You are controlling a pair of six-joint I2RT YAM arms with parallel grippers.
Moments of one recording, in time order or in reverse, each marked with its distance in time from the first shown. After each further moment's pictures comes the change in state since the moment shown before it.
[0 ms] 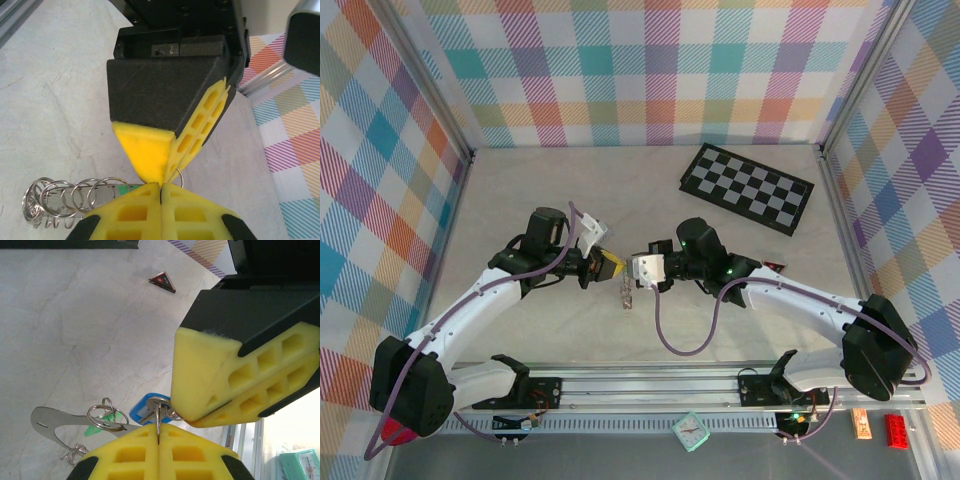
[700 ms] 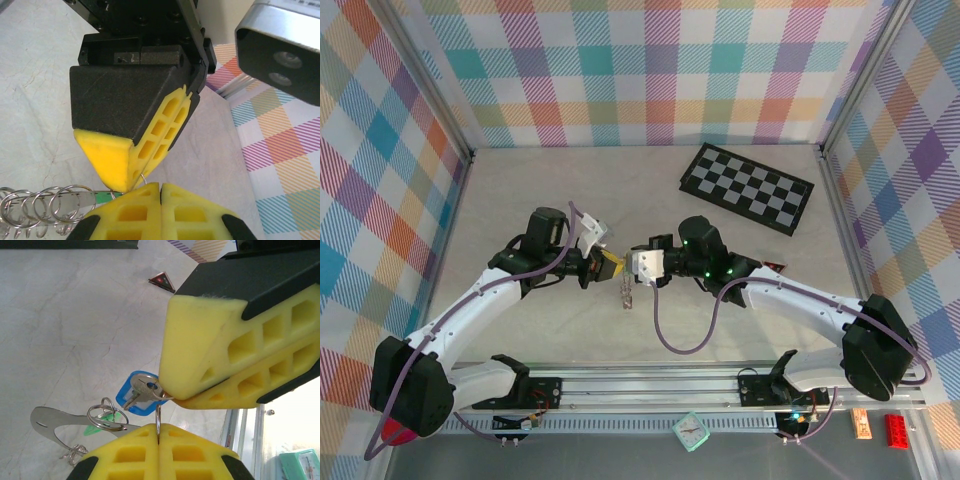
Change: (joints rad) left arm 0.000 0.000 0.000 0.000 0.000 0.000; right arm 0.000 0.000 0.000 0.068 0.038 0.000
